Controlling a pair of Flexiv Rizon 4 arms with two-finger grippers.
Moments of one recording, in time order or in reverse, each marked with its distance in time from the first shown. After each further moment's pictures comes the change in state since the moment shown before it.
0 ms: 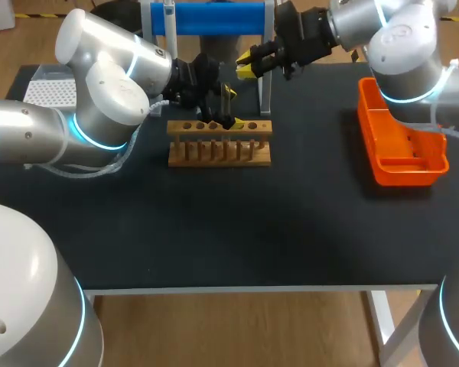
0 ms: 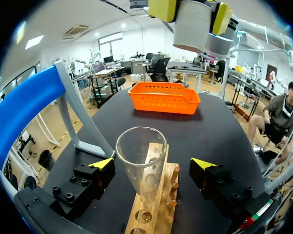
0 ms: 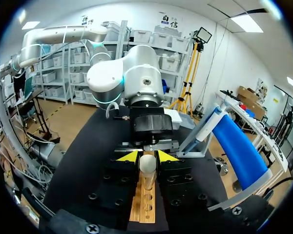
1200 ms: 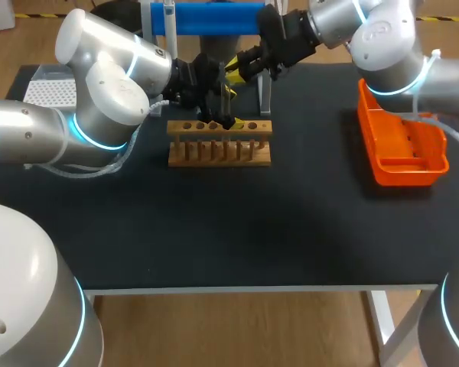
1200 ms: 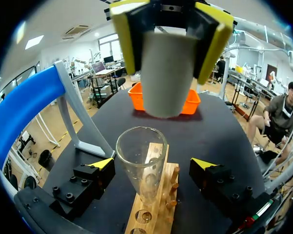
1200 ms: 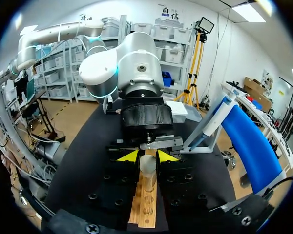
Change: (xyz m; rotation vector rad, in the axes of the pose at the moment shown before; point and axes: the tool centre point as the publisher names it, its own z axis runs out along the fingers) left arm 0.000 0.000 0.000 0.000 0.000 0.000; right arm -0.008 -0.012 0.029 0.053 0.059 0.039
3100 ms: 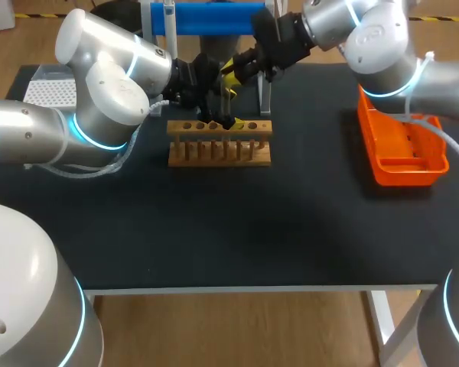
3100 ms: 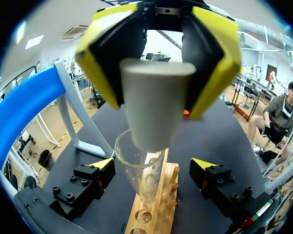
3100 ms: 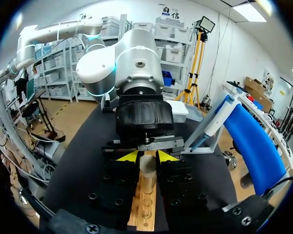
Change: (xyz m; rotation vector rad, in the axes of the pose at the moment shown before) left arm 0.000 0.000 0.000 0.000 0.000 0.000; right arm -0.001 -0.002 0.012 0.003 0.007 -0.003
